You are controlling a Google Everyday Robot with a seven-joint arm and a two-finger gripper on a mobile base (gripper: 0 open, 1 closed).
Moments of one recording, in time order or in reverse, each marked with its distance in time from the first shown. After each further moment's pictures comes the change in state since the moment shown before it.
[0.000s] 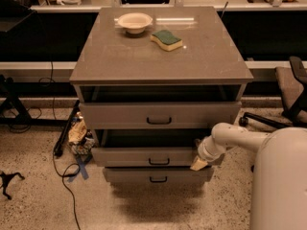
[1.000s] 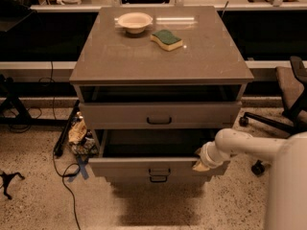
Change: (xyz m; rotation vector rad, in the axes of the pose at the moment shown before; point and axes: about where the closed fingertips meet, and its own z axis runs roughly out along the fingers) arm -0.002 0.017 -0.024 0.026 -0.014 0.006
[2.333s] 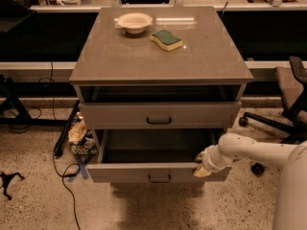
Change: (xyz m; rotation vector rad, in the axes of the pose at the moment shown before) arm 0.003 0.018 -0.003 0.010 -0.014 0.009
